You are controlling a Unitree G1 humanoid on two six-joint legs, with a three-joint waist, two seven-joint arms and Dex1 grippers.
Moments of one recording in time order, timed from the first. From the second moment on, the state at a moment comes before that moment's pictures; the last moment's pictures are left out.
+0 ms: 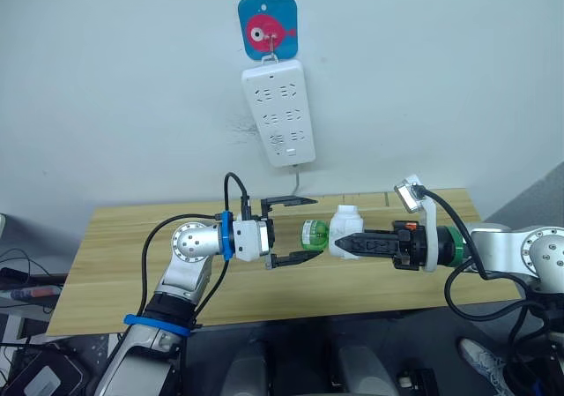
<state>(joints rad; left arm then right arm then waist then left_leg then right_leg) -0.42 0.39 -0.19 0.25 -0.23 -0.65 -1.18 -0.39 -0.80 0.02 -0.24 1.73 1.21 0.24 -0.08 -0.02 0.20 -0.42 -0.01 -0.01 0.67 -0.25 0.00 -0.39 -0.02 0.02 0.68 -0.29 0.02</state>
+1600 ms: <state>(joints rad) -0.65 0.77 -0.31 0.02 -0.62 0.83 -1.50 -0.36 -0.86 0.02 -0.28 1.65 1.21 0.30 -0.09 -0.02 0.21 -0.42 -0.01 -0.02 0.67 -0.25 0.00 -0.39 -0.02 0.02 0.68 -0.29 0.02</state>
